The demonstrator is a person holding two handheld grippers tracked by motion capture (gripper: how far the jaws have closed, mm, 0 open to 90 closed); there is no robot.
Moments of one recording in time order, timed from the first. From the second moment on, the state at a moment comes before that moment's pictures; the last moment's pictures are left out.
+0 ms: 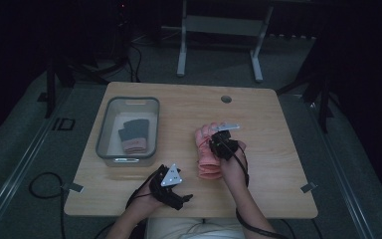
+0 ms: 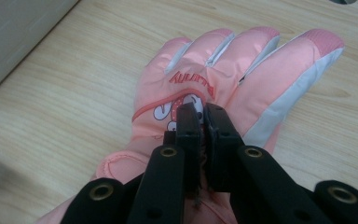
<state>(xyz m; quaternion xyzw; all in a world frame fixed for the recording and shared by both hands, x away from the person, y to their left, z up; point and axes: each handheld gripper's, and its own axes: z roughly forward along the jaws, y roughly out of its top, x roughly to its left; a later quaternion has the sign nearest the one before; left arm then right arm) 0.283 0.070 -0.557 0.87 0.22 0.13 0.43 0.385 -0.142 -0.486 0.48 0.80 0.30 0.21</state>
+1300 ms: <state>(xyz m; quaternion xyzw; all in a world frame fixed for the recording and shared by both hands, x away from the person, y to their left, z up) 0.316 0.039 -0.486 0.85 0.26 0.12 0.44 0.397 -0.197 -0.434 0.38 0.82 0.38 0.20</state>
